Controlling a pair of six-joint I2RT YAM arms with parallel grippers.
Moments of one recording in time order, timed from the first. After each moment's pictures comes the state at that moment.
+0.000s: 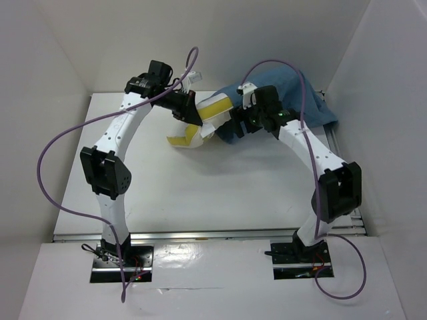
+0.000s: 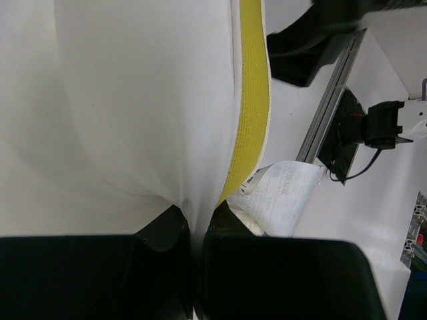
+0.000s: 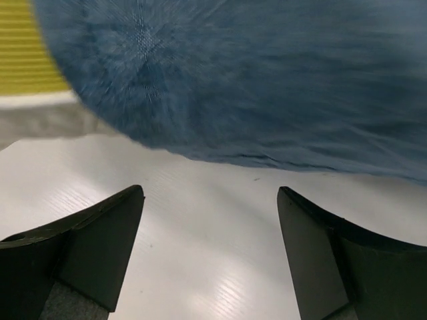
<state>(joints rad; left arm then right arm) -0.28 2.00 2.13 -1.05 0.84 0.13 0.36 1.63 1.46 -0.51 -0.15 -0.12</state>
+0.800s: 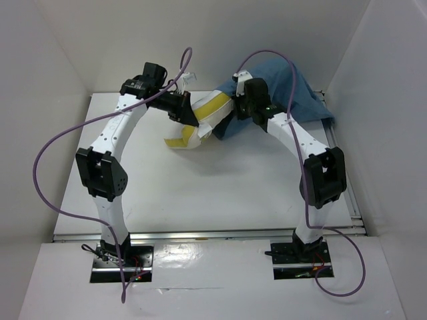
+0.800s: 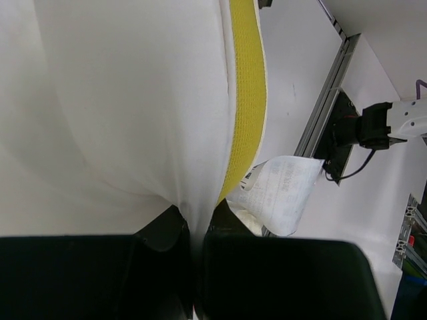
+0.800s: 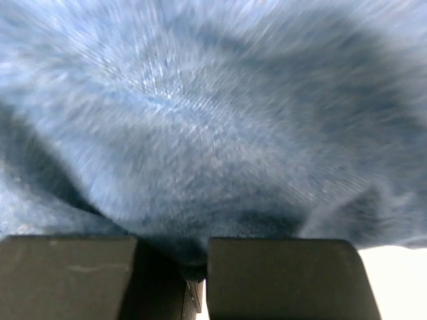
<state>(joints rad) -0.25 1.97 2.07 -1.03 0.88 0.12 0.39 1.82 1.58 -0.29 -0.01 -0.01</state>
